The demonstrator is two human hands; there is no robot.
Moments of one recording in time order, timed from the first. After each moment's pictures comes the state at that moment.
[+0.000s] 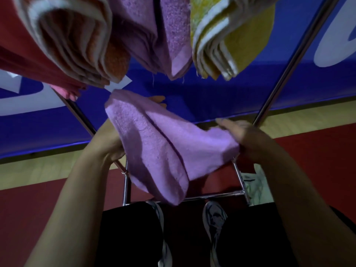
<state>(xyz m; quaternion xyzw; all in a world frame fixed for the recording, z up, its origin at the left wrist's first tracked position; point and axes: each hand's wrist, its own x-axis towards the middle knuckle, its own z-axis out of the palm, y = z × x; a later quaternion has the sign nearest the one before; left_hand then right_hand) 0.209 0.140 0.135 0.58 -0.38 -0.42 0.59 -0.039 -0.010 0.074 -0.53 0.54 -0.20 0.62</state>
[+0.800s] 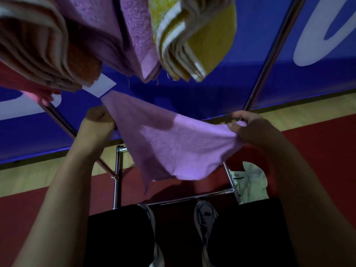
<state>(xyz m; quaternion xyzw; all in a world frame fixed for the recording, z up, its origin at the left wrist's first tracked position) 0.220 0.121 0.124 0.76 -0.43 -0.23 0.44 -0.105 -0.035 0.082 -0.73 0.55 -0.20 0.36</state>
